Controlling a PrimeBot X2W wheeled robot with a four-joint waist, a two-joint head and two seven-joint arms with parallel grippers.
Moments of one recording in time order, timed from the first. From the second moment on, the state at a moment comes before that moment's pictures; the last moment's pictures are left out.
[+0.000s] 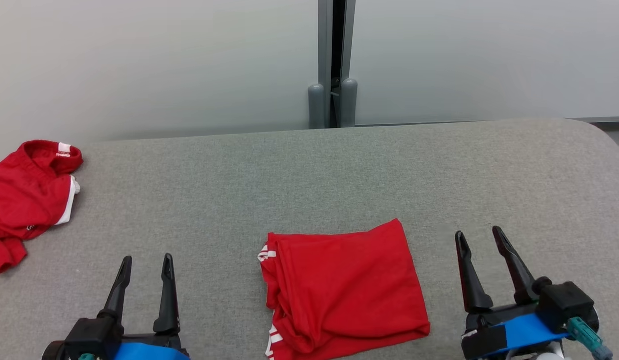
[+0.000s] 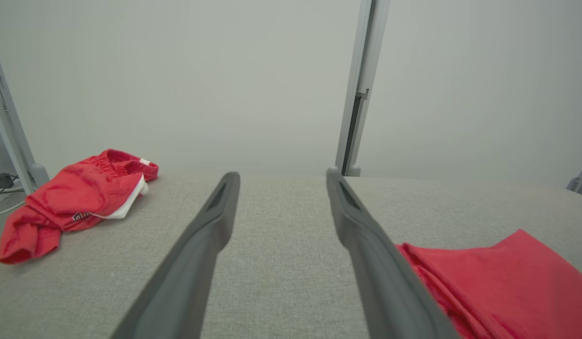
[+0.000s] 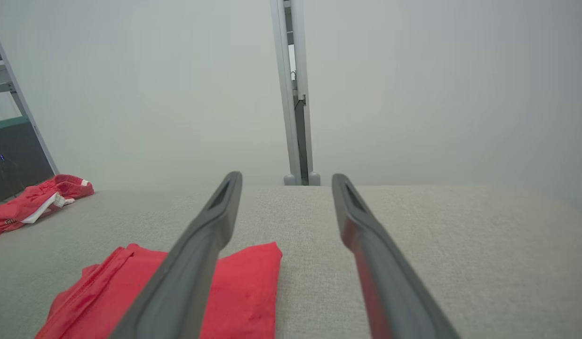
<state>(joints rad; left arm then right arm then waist) -0.04 0.05 -0.03 0.18 -0.16 -0.02 -0.26 -0.06 -0.10 0.08 0.17 0.15 0.13 -0.26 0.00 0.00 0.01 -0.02</state>
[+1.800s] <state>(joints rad) -0.03 0.05 -0.02 0.16 -0.14 -0.02 -0.26 -0.30 -0.10 0.20 0.73 0.14 0.13 -0.18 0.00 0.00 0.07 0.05</state>
